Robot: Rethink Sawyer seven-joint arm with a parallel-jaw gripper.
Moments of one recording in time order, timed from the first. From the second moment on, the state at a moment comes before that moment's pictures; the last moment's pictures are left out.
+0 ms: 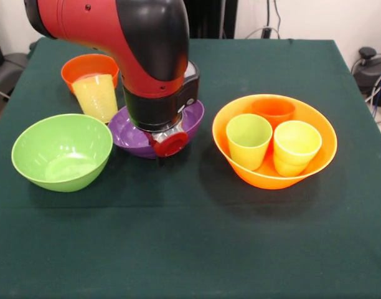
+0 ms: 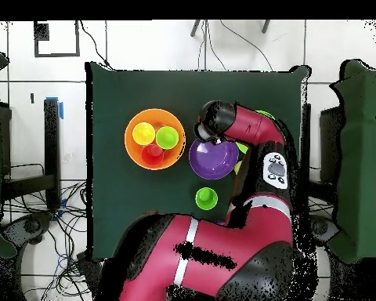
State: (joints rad) arm -0.26 -0.22 -0.11 1.13 0.08 0.76 2.41
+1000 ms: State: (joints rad) arm -0.26 -0.27 -0.11 1.17 0.08 0.80 2.41
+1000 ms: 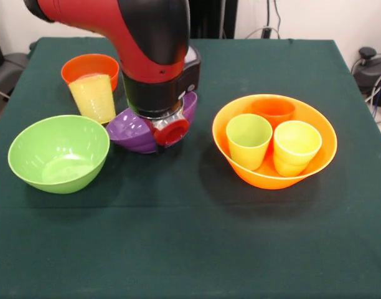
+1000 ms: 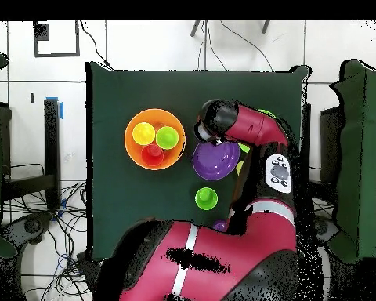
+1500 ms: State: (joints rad) arm -0.26 -0.31 -0.11 1.18 0.08 0.86 2.41
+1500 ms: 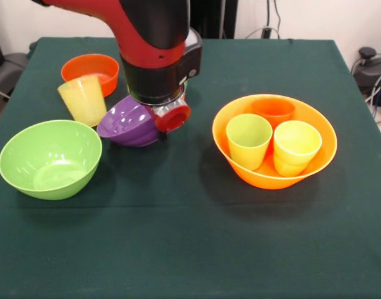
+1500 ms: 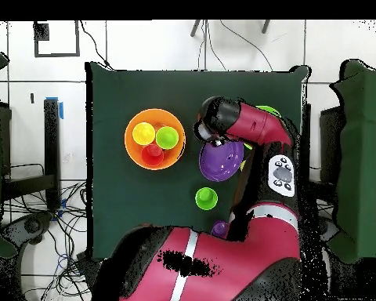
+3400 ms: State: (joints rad) arm -0.19 -0.43 -0.11 1.19 0.08 1.03 2.41
